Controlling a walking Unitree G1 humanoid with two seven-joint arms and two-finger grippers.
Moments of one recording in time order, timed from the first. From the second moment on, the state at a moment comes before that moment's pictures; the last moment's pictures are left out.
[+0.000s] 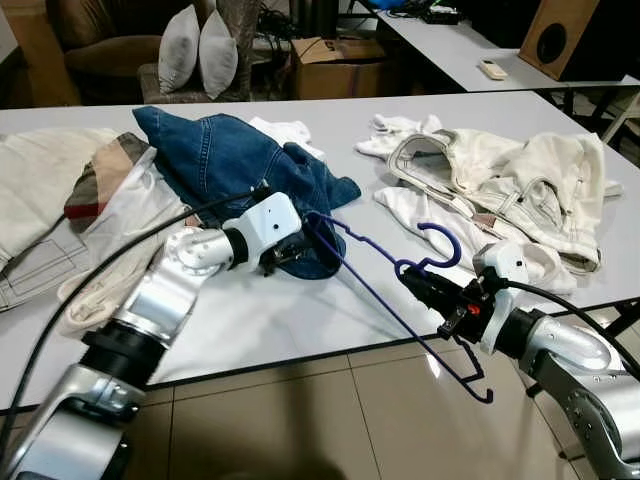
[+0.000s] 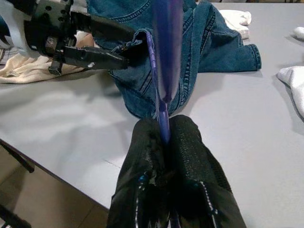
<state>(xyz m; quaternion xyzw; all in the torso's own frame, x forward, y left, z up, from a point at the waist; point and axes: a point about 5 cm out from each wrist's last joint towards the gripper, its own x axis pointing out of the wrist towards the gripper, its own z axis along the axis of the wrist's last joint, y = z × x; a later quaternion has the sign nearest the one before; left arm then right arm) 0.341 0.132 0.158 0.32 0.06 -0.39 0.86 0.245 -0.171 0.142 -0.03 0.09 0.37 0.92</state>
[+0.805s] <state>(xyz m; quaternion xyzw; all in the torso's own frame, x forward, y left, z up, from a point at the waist) 0.361 0.144 0.155 0.42 0.01 -0.27 0.87 0.246 -0.170 0.143 -0.03 0.09 0.37 0.92</state>
